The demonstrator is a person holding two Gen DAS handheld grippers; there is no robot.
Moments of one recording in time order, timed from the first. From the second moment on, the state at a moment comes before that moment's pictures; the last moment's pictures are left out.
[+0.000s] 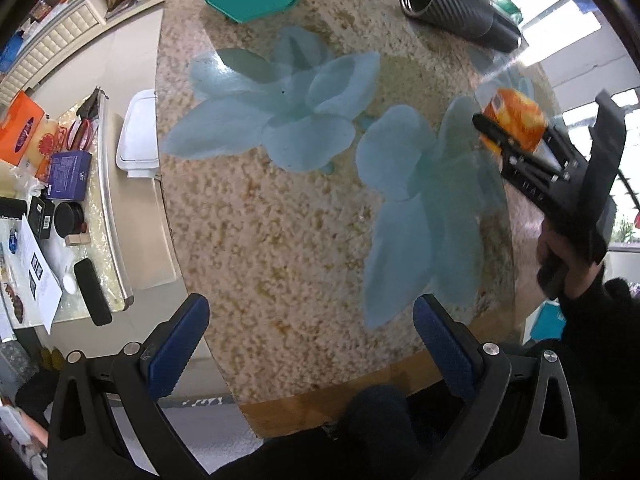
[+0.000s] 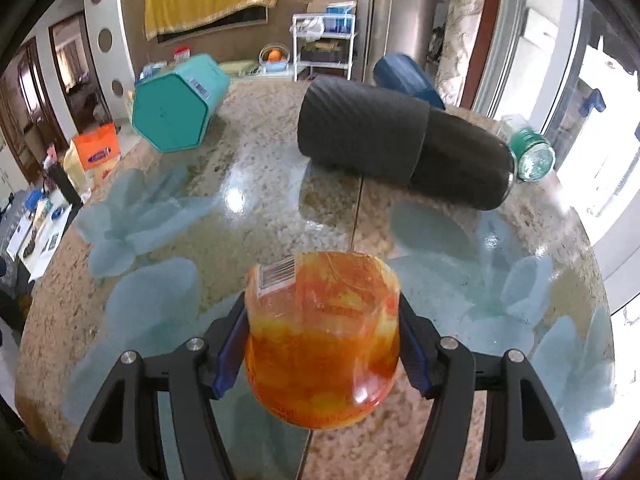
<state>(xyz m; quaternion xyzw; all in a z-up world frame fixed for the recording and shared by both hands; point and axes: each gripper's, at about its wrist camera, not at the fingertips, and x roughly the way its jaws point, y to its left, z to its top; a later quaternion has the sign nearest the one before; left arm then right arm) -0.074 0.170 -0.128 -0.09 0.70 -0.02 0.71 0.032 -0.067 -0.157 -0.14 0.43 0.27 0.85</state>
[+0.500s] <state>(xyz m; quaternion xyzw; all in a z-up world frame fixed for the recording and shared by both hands) -0.072 0.166 -0.129 -0.10 0.69 -0.01 0.71 0.022 -0.074 -0.165 -0.11 0.45 0.27 0.84</state>
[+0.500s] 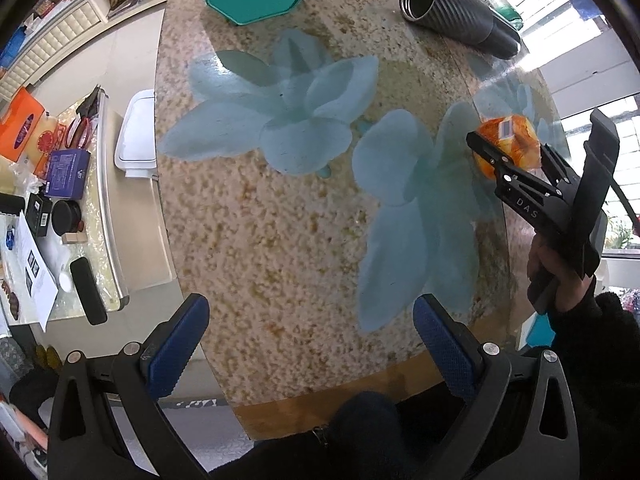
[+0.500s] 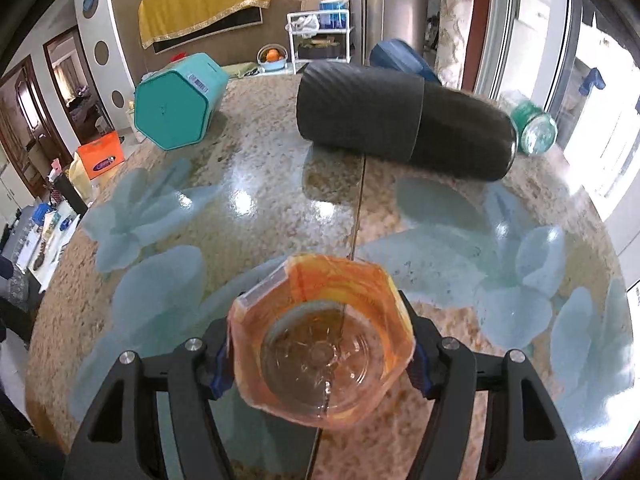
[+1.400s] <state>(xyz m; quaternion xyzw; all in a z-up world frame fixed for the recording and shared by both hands) -0.032 0.131 -0.079 -0.10 0.64 -0.05 0.76 0.009 -0.107 -0.025 -0.06 0.41 0.26 0.87</state>
